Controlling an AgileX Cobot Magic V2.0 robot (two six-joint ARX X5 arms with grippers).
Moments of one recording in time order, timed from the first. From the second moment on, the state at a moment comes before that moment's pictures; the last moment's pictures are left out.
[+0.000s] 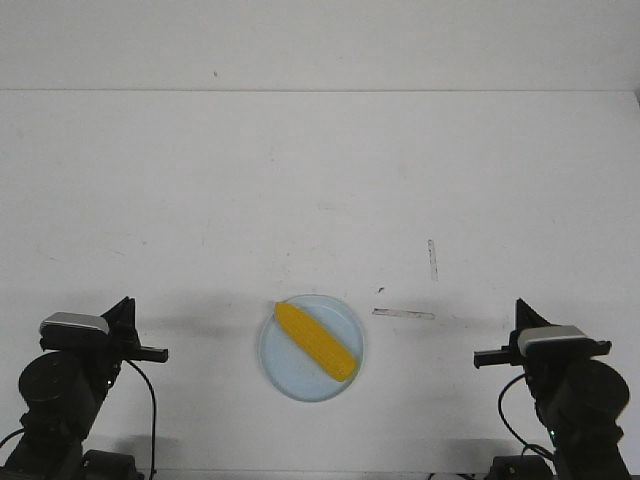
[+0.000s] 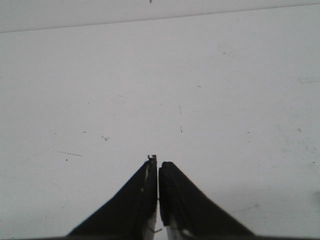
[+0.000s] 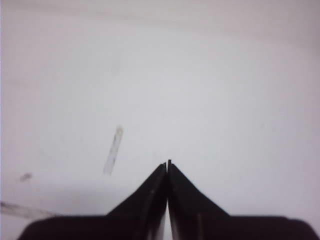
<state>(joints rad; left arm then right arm) -0.13 0.40 0.59 -0.38 -0.06 0.03 0.02 0.36 0.60 -0.53 -0.03 -0.08</state>
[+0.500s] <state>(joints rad) -0.13 0.40 0.59 -0.38 -0.06 0.03 0.02 0.14 0.60 -0.61 0.00 -0.08</state>
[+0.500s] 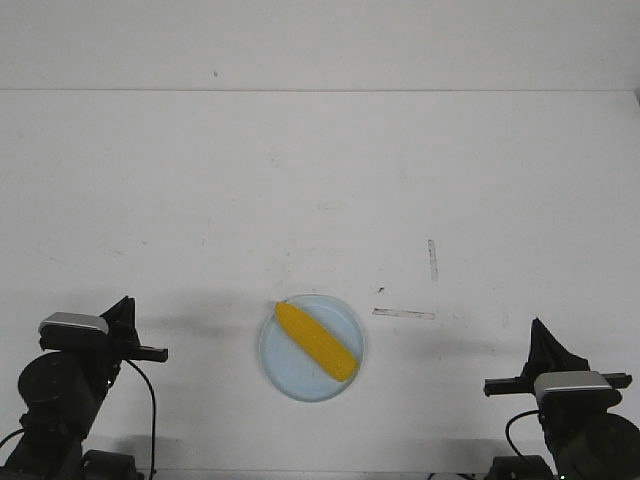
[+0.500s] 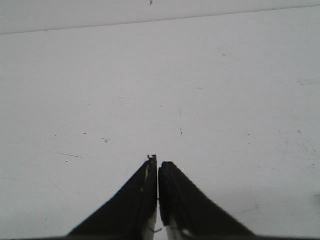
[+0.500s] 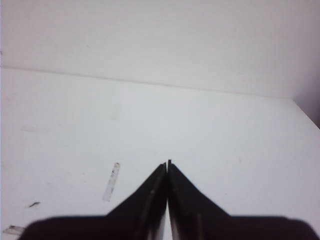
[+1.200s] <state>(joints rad) -0.13 0.40 0.59 -0.37 -0.06 0.04 0.02 0.14 0.60 -0.59 0.00 -0.08</state>
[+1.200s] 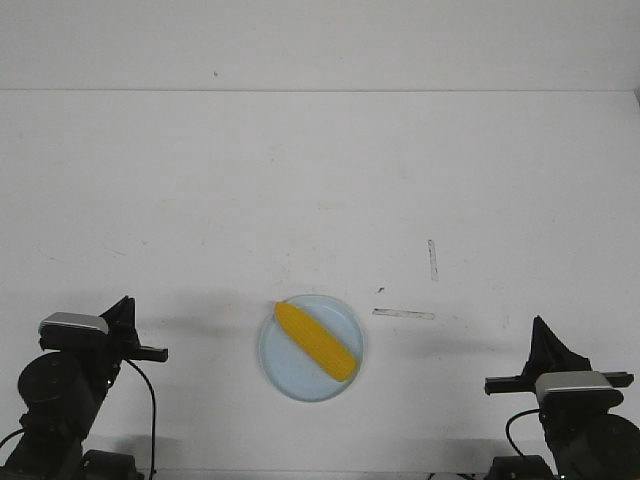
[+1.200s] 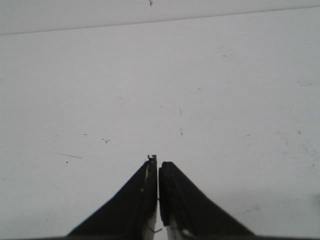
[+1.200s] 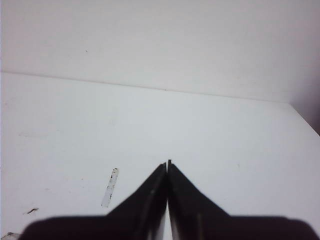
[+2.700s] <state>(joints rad) 0.01 0.00 0.03 0.00 0.00 0.03 0.02 0.14 0.60 -0.58 0.00 -0.08</state>
